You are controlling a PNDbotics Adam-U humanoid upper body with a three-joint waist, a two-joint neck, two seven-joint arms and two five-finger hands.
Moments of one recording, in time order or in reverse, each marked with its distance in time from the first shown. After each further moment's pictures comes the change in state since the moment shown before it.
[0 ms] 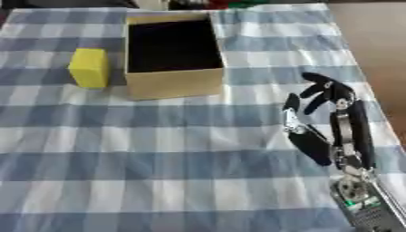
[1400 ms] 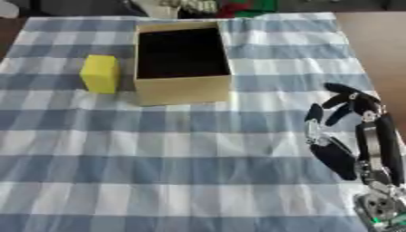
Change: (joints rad) left arm -0.562 0.097 -0.226 0.769 -0.319 -0.329 -0.839; right arm -0.002 -0.012 0.007 0.000 -0.005 -0.010 0.023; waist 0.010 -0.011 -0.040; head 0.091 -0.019
